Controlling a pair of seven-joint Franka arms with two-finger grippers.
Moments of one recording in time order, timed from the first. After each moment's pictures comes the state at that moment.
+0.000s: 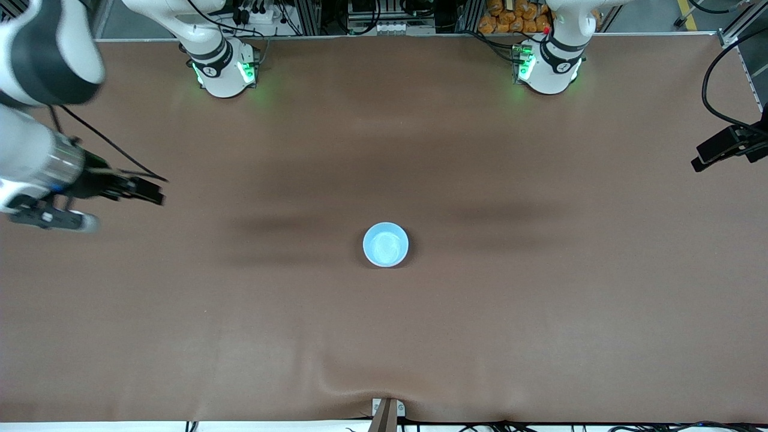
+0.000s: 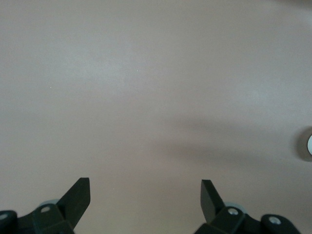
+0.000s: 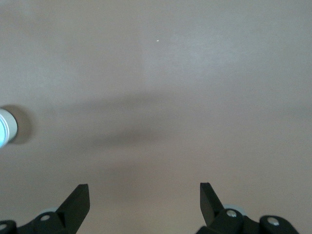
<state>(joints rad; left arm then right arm) 0.16 0.02 -0.12 -1.51 0.00 1.57 -0.15 -0.02 0.09 0.04 -1.62 0.08 1.63 0.09</state>
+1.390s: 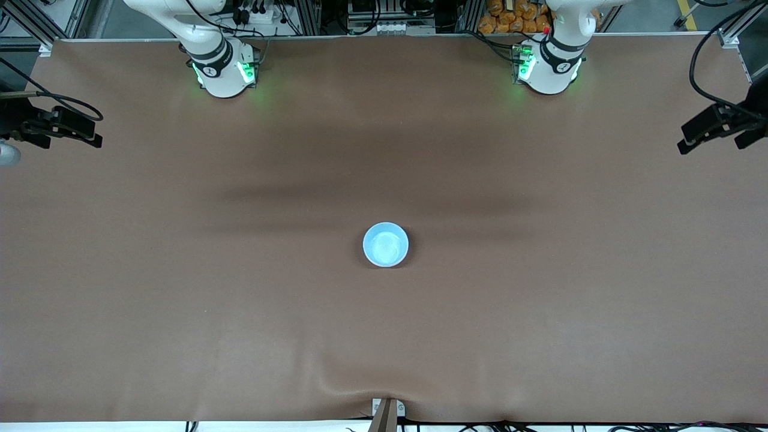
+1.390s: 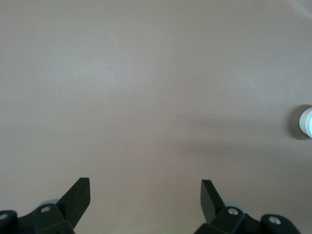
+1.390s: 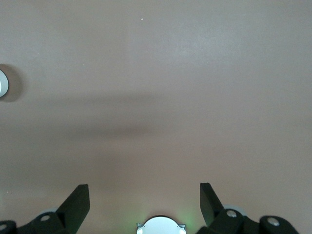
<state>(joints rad) 0.15 -0.04 -0.18 -1.51 0.00 1.50 -0.11 -0.05 0.00 0.02 -1.51 0.03 1.38 -0.01</state>
